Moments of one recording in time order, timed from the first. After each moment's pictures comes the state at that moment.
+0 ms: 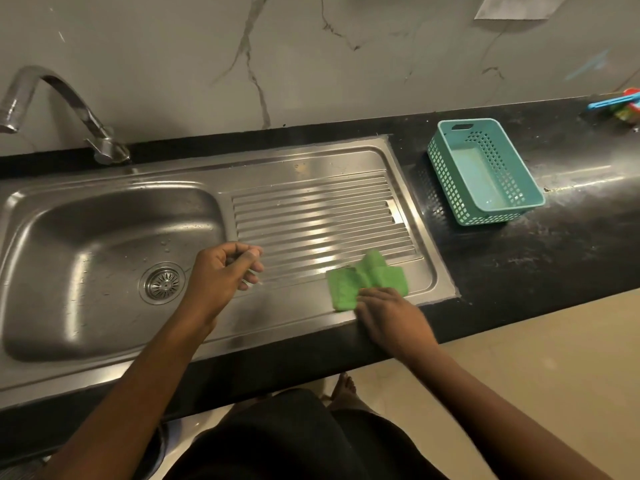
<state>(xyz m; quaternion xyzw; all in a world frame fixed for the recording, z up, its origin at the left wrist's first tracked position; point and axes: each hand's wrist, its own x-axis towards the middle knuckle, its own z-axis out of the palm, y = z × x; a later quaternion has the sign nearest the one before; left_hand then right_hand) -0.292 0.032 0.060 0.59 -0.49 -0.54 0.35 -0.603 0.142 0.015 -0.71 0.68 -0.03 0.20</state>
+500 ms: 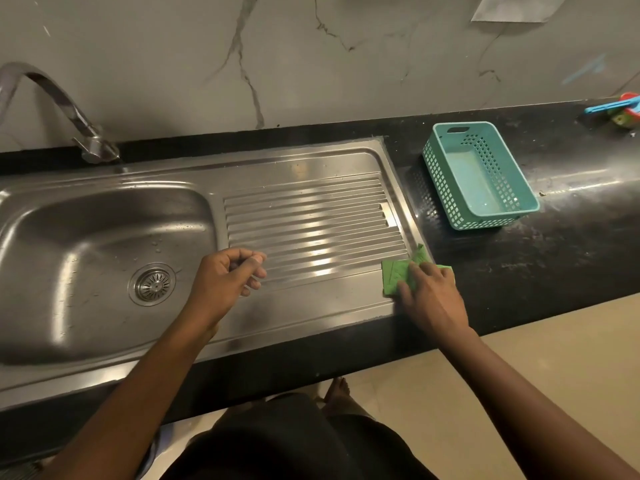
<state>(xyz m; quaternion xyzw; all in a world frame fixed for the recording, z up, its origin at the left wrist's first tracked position) -0.308 0.032 0.043 0.58 -0.50 -0.54 0.33 -0.669 0.115 0.041 -0.59 0.80 0.03 0.13</state>
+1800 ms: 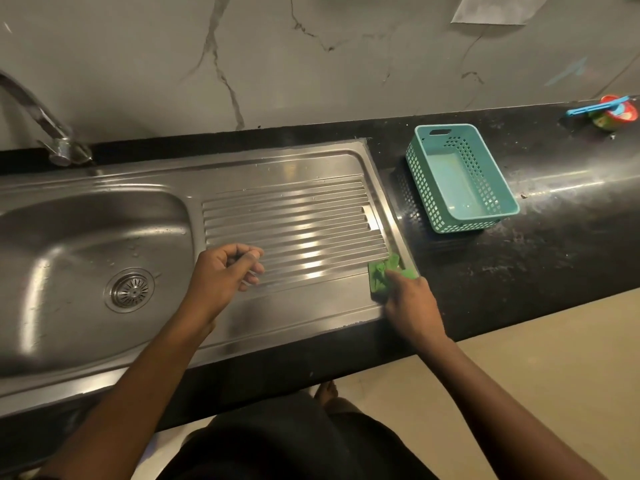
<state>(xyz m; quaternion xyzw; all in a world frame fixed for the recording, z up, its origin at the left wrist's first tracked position) -0.347 0.018 0.041 0.59 -0.50 -0.54 0.33 -0.680 0.117 0.020 -0.56 0.80 -0.09 0.21</state>
